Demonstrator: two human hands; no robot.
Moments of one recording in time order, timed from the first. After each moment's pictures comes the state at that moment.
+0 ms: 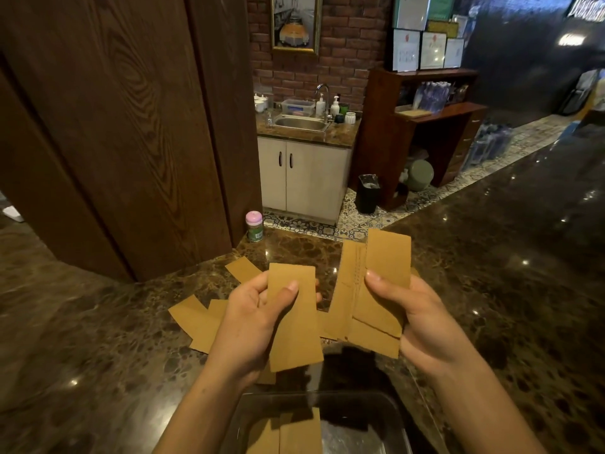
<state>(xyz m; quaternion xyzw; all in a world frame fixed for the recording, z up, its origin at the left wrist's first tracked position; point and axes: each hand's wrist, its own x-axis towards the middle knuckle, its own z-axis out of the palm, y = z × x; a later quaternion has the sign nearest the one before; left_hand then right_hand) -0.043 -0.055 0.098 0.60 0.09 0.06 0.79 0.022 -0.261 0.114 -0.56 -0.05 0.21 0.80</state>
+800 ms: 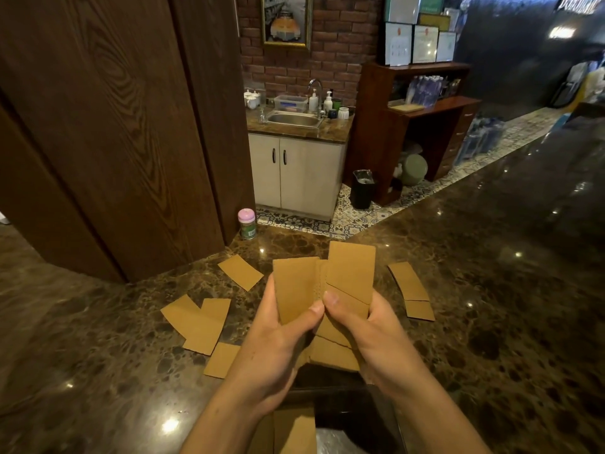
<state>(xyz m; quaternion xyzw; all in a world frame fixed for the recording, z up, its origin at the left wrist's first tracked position) -0.053 -0.094 0.094 0.52 0.06 0.01 0.85 -0.003 -0.236 0.082 -0.63 -0.09 0.17 0.76</state>
